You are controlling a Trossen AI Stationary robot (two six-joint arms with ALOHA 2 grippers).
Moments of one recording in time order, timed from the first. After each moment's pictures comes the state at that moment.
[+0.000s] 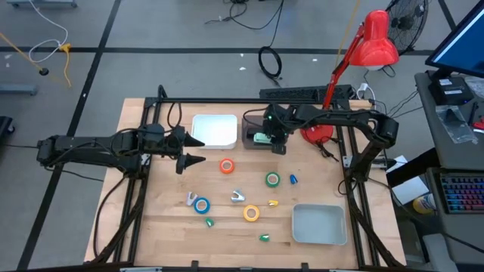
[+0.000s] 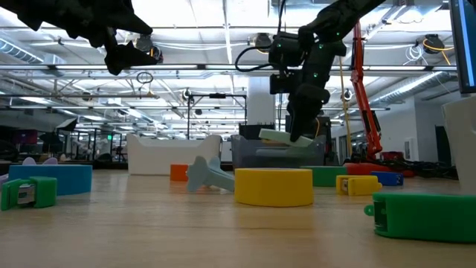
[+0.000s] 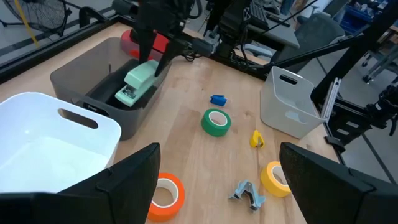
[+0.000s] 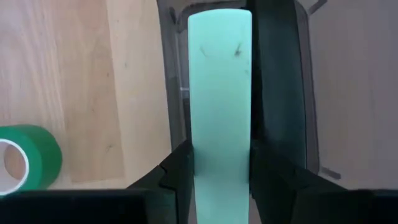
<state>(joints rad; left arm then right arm) 0.12 0.73 0.53 -0.11 0.09 -0.32 -0.40 1.69 1.18 -0.68 -0.07 -0.30</state>
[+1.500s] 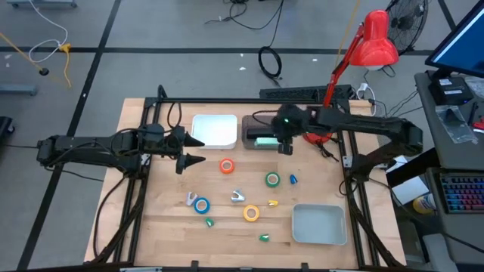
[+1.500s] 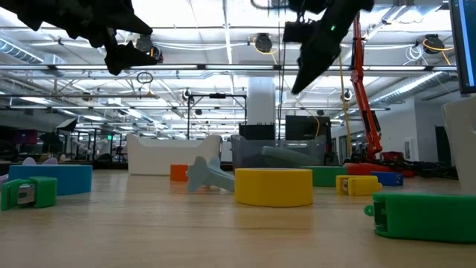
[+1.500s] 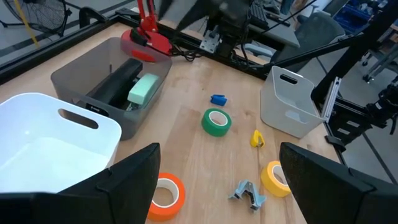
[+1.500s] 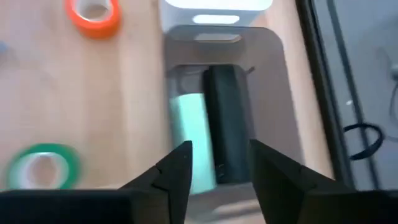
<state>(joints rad) 0.12 0.73 0.53 -0.12 0.09 -0.32 -0.27 1.42 1.20 -0.74 0.10 -0.20</state>
